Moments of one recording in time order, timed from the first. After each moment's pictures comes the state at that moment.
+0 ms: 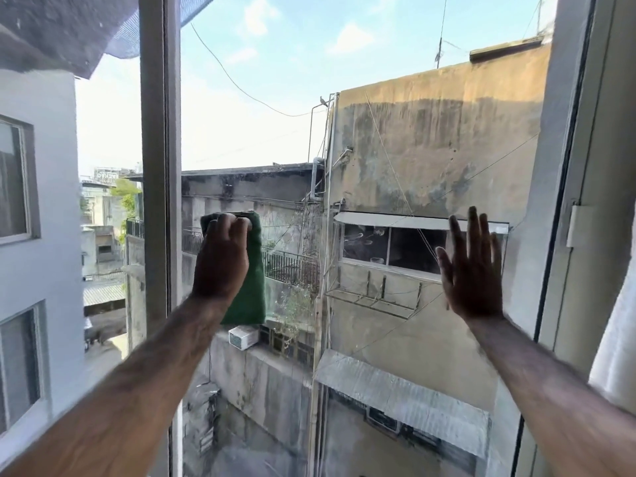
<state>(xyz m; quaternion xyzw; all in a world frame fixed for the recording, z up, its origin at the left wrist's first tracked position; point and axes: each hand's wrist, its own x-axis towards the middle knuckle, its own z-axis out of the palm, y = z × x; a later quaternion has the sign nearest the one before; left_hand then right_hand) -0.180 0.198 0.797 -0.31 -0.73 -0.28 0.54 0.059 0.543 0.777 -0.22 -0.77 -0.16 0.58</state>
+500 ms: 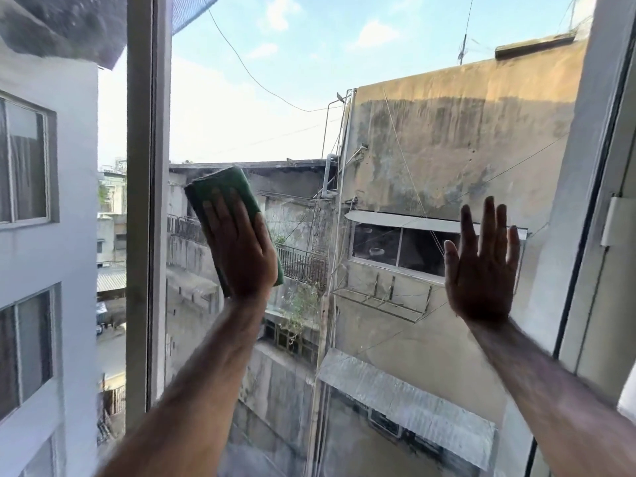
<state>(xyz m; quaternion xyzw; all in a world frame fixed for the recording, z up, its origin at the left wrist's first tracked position) -0.176 0.283 0.766 -0.17 -0.69 -0.46 0.53 0.035 0.567 0.765 -0.20 -0.71 -0.20 0.64</state>
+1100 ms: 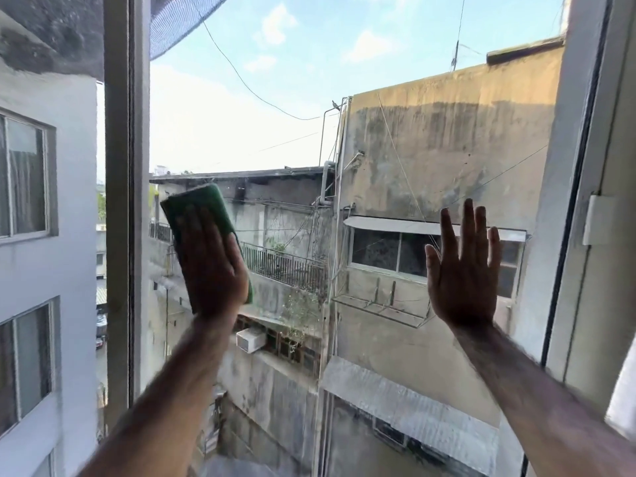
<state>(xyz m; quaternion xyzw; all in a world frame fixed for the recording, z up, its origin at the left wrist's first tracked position) -0.188 0.272 0.746 -0.19 -0.70 -0.43 0.53 0.031 0.577 0.763 -0.19 -0.70 -0.22 0.66</state>
